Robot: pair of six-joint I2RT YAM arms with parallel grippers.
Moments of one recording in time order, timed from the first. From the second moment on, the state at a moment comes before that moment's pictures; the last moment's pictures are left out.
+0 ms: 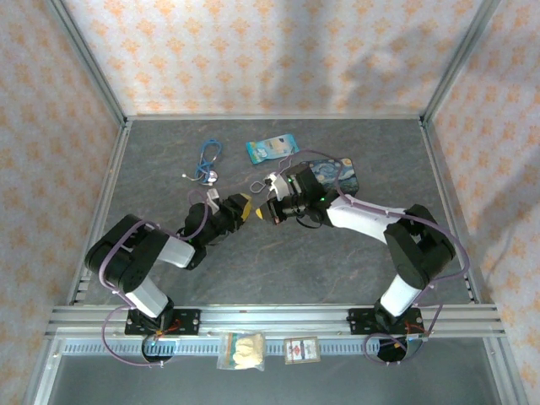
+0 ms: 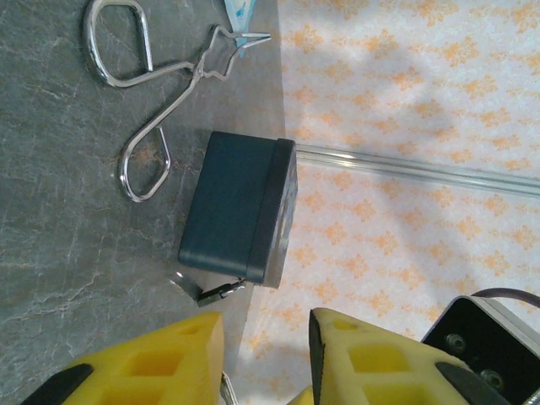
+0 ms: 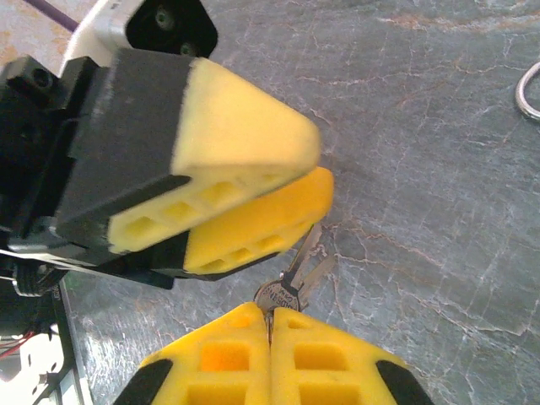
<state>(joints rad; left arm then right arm) -0.43 1.63 0.34 1.10 0.24 -1.62 0.68 1.66 1.00 -0.07 -0.54 0.27</state>
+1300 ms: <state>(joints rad) -0.43 1.47 0.45 0.96 0.29 -1.28 0.63 1.40 0.89 0.08 -0.50 0.36</state>
